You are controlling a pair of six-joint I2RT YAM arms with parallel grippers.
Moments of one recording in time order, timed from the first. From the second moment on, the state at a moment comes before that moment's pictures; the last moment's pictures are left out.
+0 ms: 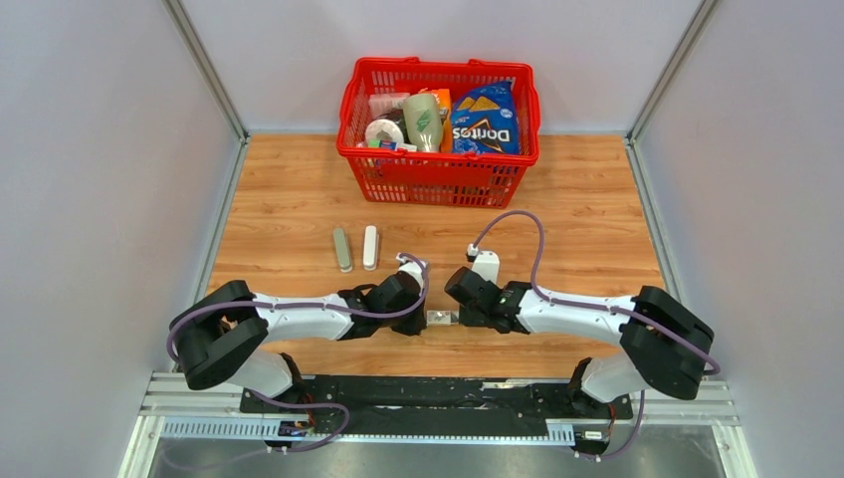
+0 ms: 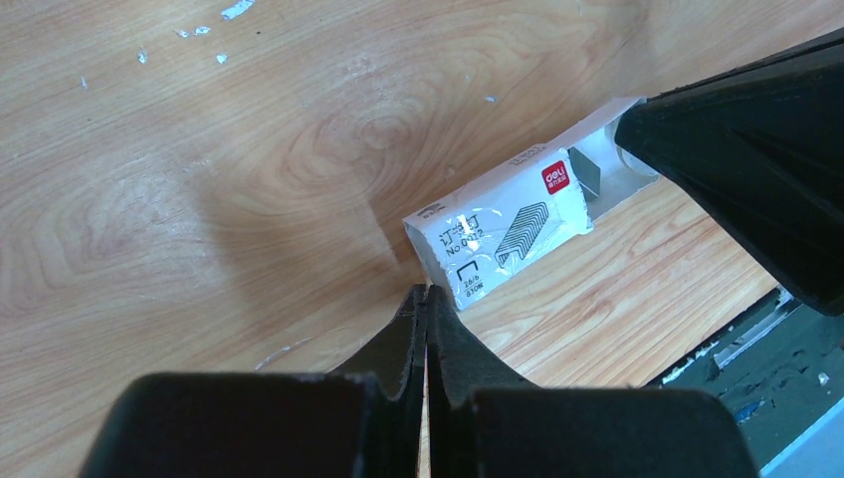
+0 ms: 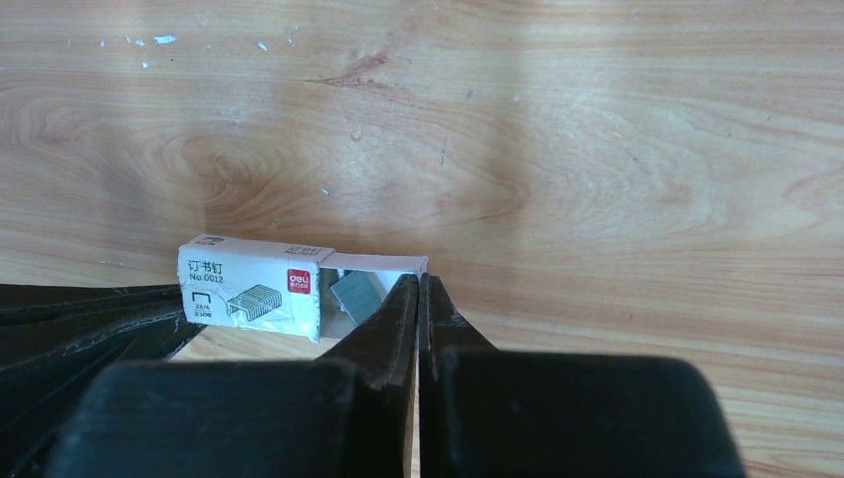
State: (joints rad) left arm -1.02 1.43 0.56 0.02 -0.05 -0.68; right arm 1.02 1.41 0.71 -0.36 0.35 0.94
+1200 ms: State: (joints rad) left arm -1.02 1.40 0.57 -0.06 -0.13 -0.68; right arm 1.03 1.29 0.67 -0.46 0.39 0.88
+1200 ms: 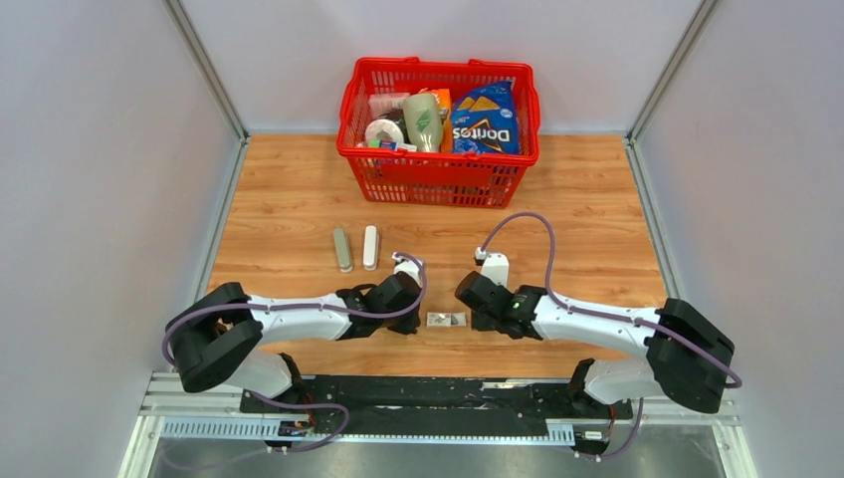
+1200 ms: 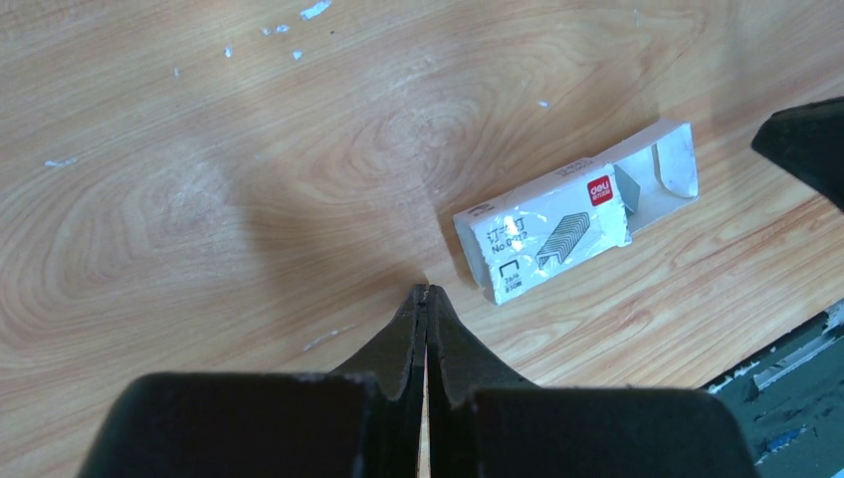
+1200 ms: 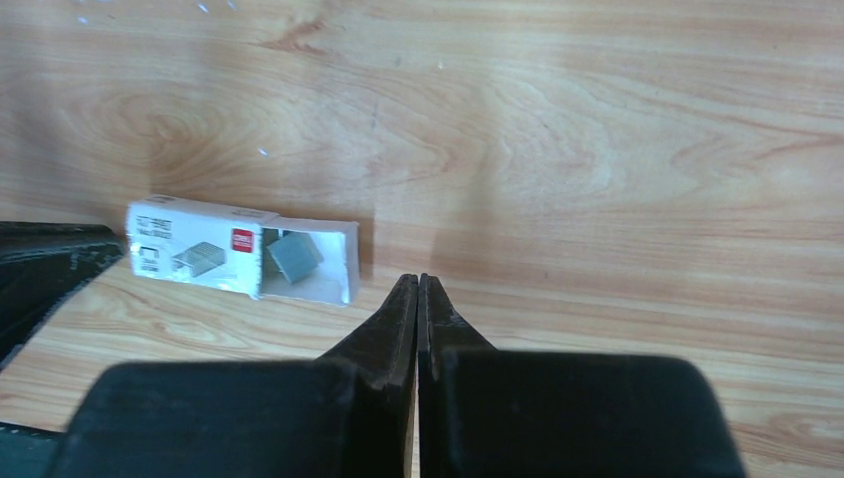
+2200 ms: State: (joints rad) left arm -1.02 1.45 0.58 0.02 -0.12 -0.68; right arm 1.03 1.44 0.69 -0.32 0.29 0.87
